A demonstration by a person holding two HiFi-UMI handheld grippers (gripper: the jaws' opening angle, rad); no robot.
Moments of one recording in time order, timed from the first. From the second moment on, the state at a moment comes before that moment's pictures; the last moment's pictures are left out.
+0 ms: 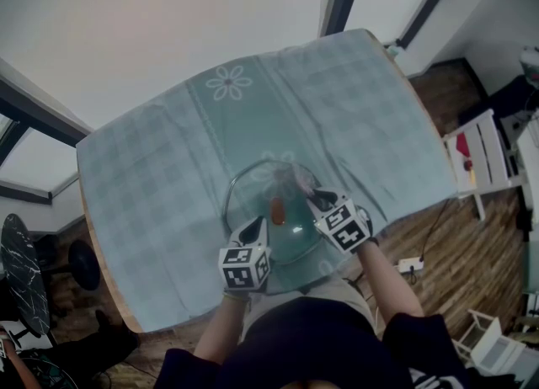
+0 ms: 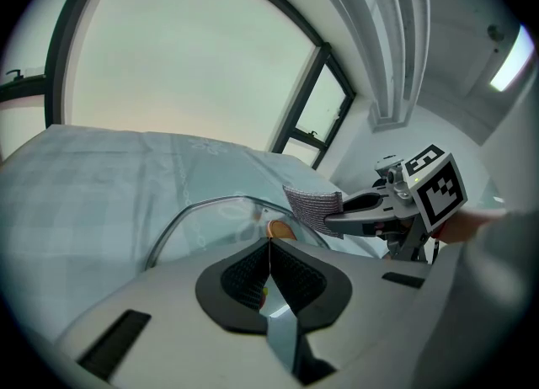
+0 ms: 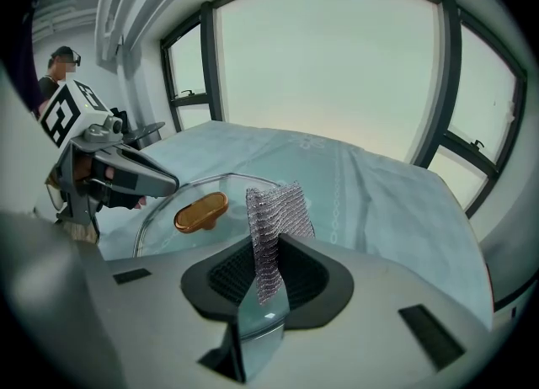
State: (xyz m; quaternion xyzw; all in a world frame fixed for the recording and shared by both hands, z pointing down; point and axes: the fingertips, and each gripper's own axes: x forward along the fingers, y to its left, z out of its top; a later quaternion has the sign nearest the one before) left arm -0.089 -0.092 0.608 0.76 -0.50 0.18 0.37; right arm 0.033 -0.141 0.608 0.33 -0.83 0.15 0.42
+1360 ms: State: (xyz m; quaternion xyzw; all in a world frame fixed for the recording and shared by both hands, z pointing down) left arm -0.092 -0.075 0.597 0.76 -0.50 0.16 0.37; right arm 0.023 -0.080 0.638 0.28 -0.82 0.21 0.45
